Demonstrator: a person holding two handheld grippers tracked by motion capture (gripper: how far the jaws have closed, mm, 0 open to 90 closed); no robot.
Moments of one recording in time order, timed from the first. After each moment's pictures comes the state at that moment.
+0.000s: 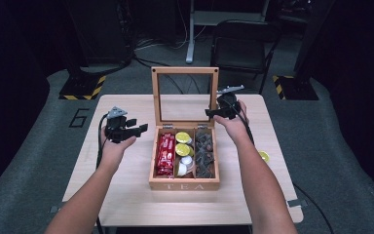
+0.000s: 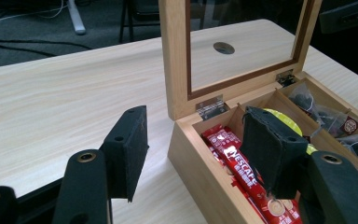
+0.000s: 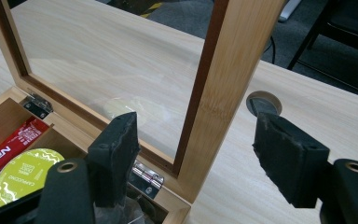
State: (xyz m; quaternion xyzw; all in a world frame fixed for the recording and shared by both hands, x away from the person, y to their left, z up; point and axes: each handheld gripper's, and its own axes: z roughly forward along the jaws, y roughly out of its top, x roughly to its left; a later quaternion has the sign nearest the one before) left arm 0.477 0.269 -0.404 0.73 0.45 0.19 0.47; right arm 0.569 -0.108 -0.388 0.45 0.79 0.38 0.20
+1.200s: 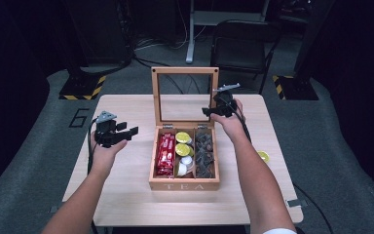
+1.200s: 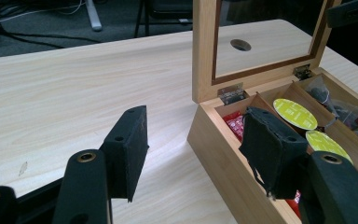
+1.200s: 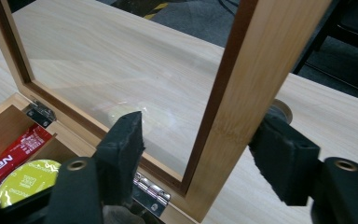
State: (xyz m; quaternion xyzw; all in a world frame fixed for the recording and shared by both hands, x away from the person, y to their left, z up) left arm 0.461 0.294 -0.406 0.72 0.48 0.20 0.46; right arm 0.578 -0.099 -0.390 0.44 0.79 0.38 0.19
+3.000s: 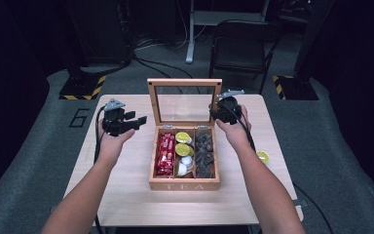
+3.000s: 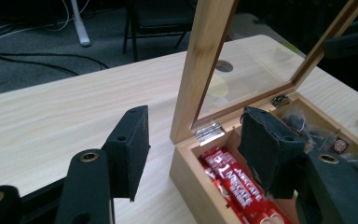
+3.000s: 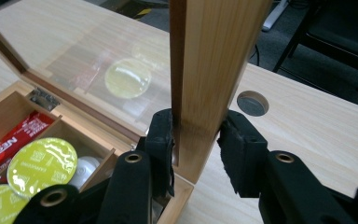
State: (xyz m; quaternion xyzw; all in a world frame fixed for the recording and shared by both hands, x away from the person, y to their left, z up) left arm 0.481 0.264 -0.371 0.73 0.44 0.21 0.48; right arm 0.539 -0.104 -0.380 0.45 0.78 0.37 0.23
